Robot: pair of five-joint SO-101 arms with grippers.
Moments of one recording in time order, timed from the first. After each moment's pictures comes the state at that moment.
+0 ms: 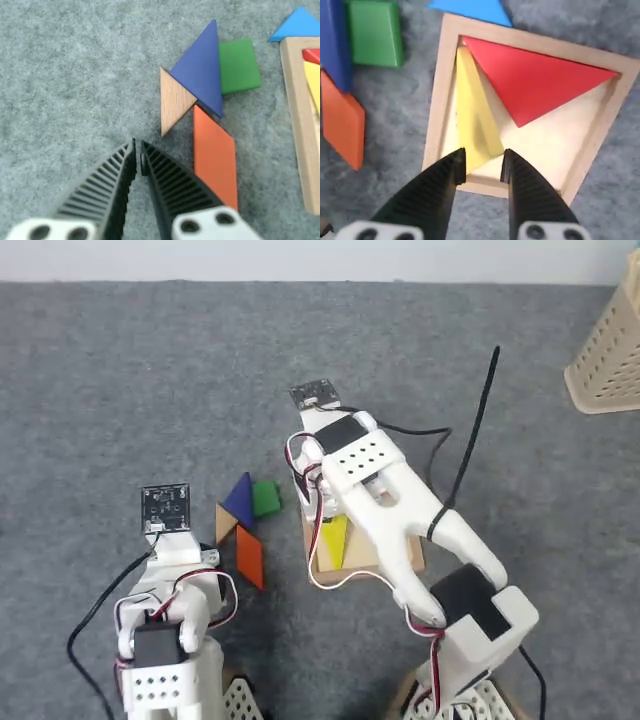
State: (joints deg) left arm -11.8 -103.3 96.9 72.6 6.1; right arm -36.6 9.1 6.0 80.1 -14.3
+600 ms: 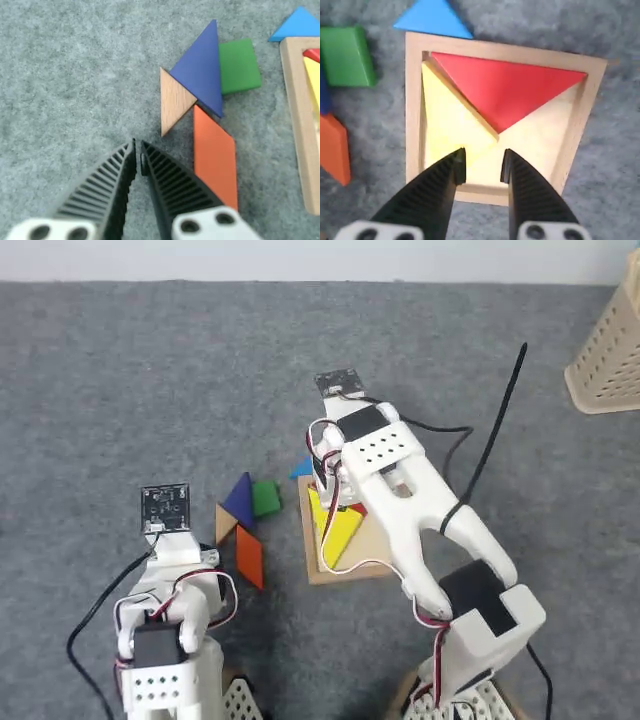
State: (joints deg) left arm -11.8 -103.3 96.9 72.6 6.1; right arm -31.8 9.1 6.0 79.2 -14.3
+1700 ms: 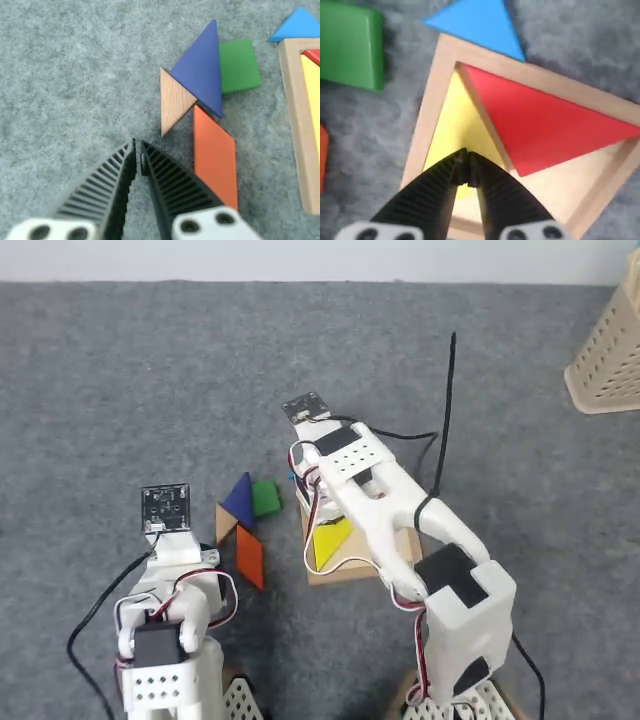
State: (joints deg) left arm -11.8 -103.3 96.9 72.6 6.1; right arm -35.5 19.0 8.4 68.3 -5.4
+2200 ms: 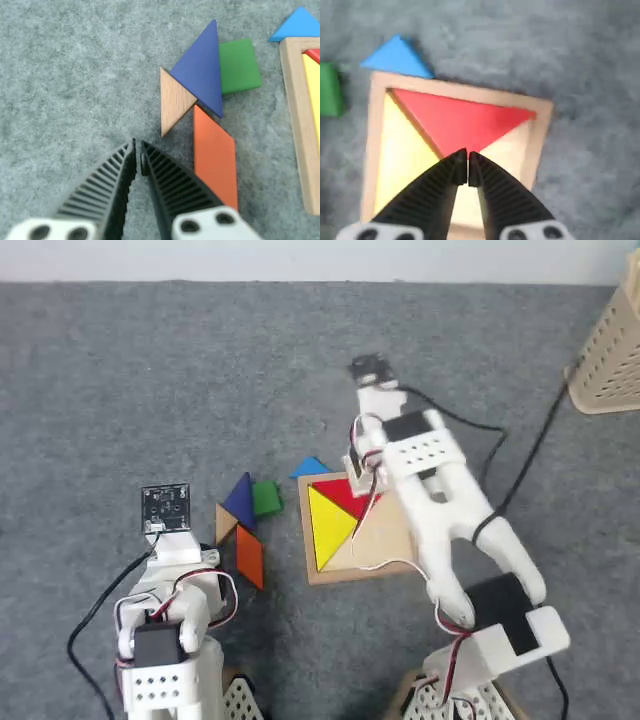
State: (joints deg) left arm -11.8 -103.3 96.9 72.6 6.1; right arm -23.8 2.5 18.2 63.3 -2.3
